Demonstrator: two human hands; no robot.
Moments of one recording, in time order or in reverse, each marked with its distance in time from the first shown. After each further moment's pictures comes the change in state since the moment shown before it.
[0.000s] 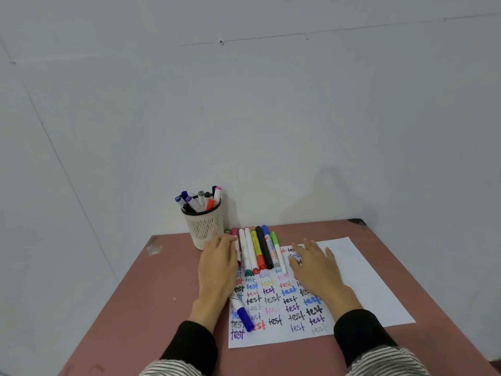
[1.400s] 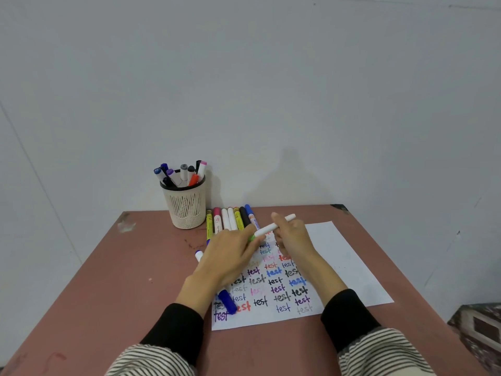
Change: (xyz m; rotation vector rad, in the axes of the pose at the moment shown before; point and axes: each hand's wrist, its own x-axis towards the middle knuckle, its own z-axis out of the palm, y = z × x) left_hand -0.006 0.033 0.002 0.037 -0.334 0.426; right_hand -0.010 -0.040 -0.026 1.139 0.087 0.134
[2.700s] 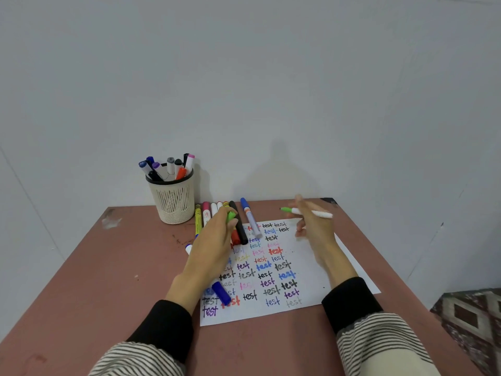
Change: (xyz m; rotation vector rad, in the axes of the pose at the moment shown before) left_hand -0.002 0.000 0.006 -0.369 0.102 -0.279; right_hand 0.016 0.014 -0.055 0.118 0.206 -0.086
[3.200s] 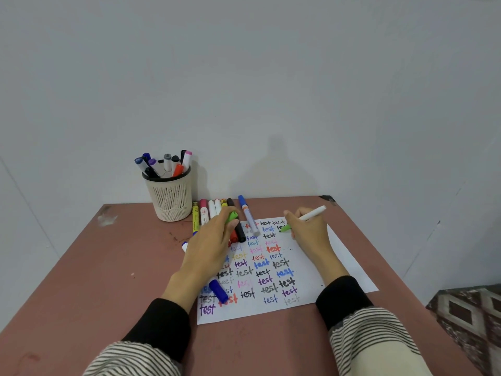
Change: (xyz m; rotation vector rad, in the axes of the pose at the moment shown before) left_hand -0.001 -0.001 0.000 0.153 -0.011 0.035; right_hand 0.004 0.020 0.001 -0.334 0.052 -0.109
